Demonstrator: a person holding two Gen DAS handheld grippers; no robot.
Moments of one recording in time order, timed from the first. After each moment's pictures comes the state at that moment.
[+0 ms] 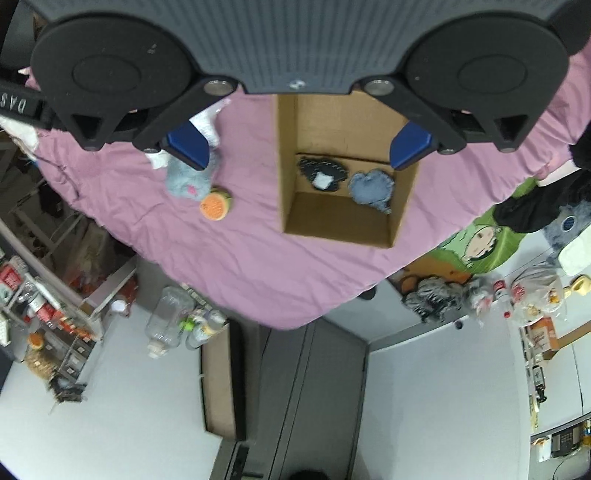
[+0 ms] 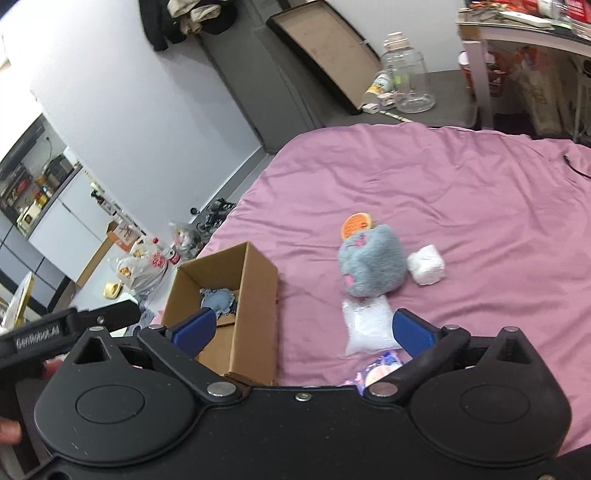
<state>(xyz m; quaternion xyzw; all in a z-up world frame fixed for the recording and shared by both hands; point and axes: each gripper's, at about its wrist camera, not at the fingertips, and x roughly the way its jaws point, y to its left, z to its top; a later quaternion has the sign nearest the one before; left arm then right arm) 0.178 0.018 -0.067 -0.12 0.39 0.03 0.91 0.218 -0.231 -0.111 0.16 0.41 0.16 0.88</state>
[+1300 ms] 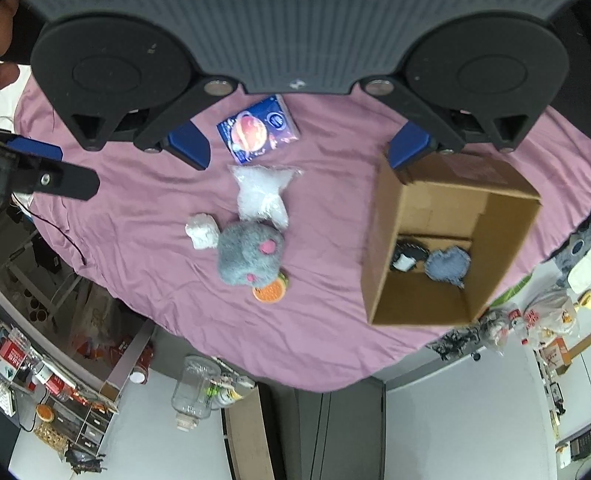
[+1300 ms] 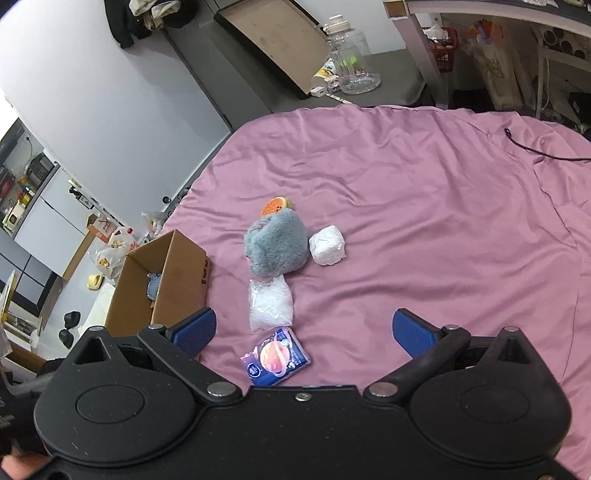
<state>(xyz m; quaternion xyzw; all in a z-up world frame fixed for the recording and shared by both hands) 0.177 -0.114 -0.131 -0.09 0.45 0.04 0.89 0.219 -0.335 -0.139 0.16 0.45 0.14 0.87</state>
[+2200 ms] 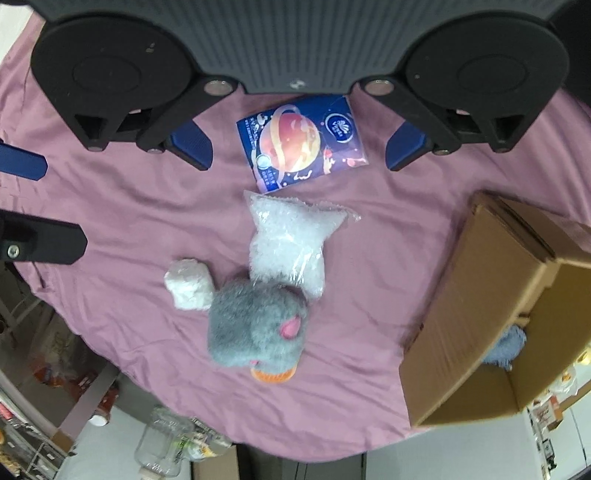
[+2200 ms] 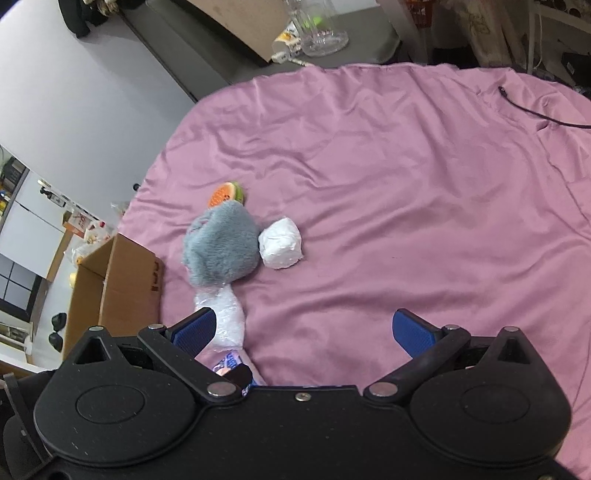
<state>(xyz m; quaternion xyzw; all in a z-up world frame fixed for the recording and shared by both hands) 0.228 -0.162 -0.227 -0.13 0.52 0.08 0.84 0.286 -0.347 -0.194 0.17 0.51 0.11 0.84</state>
